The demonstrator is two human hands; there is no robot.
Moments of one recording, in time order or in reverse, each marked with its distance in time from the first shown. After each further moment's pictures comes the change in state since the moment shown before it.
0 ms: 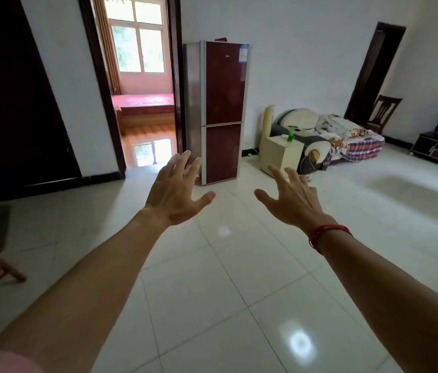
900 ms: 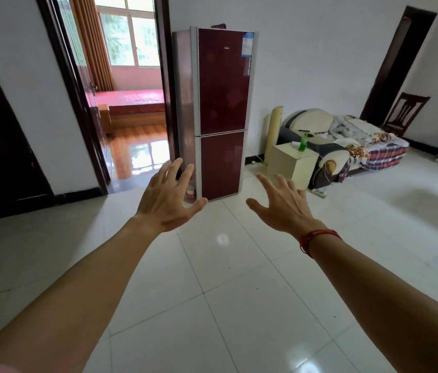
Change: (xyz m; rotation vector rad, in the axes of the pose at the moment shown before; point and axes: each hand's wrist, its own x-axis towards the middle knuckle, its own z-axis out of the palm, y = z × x) left_hand 0.416 -0.129 0.214 -0.001 -0.024 -0.052; right_hand 0.476 0.085 0.134 -0.064 -0.069 -0.055
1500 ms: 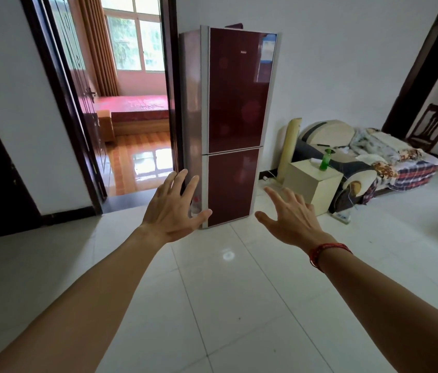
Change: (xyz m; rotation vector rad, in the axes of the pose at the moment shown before) left_hand 0.266 -0.134 0.141 0.000 -0.020 -0.008; right_hand 0.317 0.017 0.089 -0.014 -0.037 -0.005
